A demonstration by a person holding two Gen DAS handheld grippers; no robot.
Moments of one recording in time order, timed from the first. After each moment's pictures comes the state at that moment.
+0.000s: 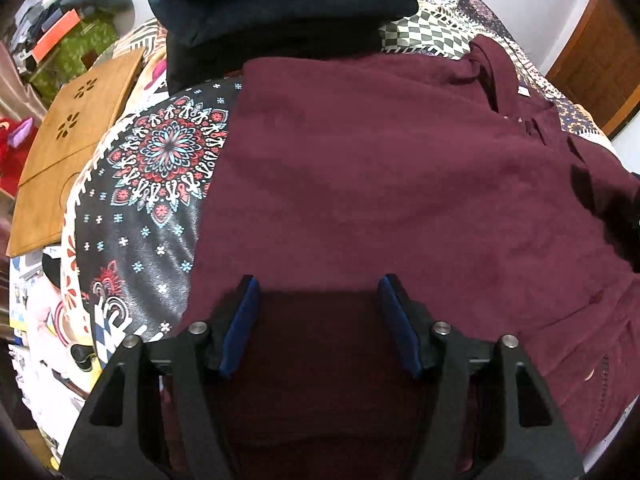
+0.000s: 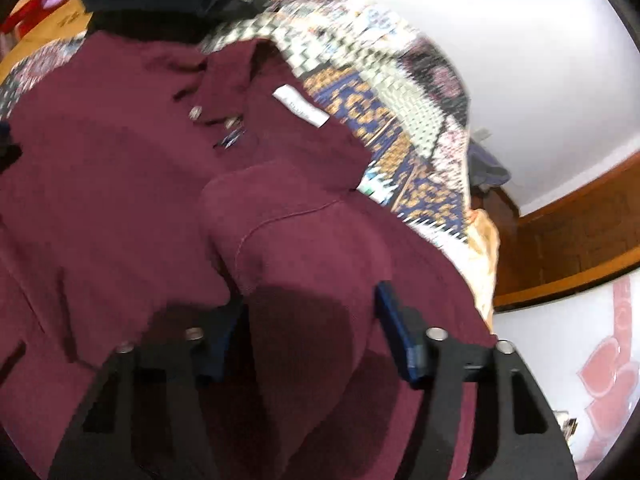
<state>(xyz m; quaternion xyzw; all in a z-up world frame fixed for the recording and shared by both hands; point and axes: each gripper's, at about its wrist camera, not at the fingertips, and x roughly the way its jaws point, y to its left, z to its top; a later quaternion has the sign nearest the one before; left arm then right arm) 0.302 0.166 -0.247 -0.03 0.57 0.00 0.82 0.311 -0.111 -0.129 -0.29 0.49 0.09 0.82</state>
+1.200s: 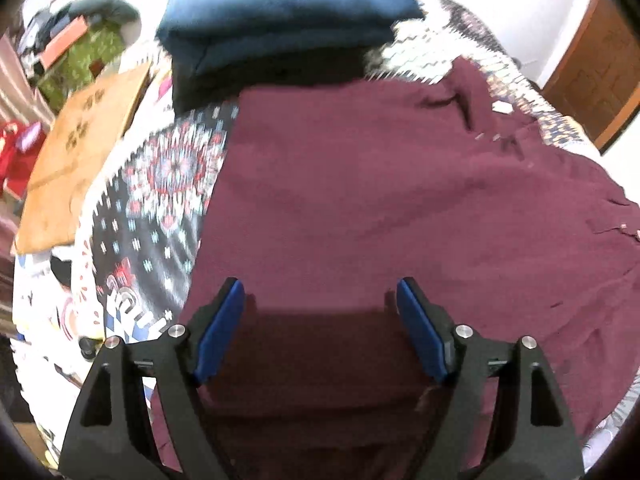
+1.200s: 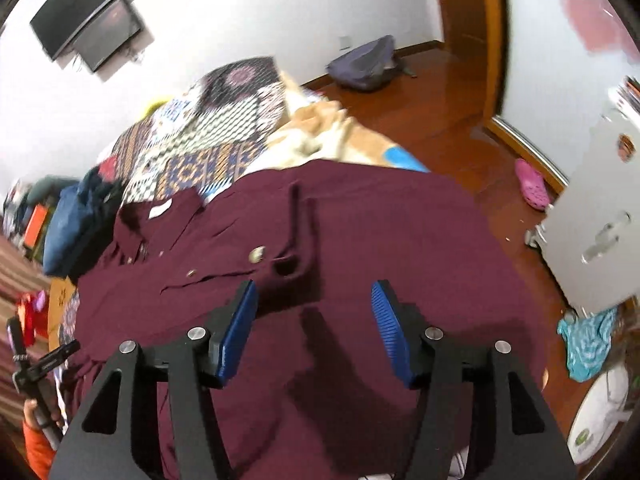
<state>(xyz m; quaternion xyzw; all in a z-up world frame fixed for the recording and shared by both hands) 0.293 0.147 -0.208 -0.02 0.54 0.01 0.84 0.208 -0.355 -0.083 0.21 0.46 -0.06 0.86</state>
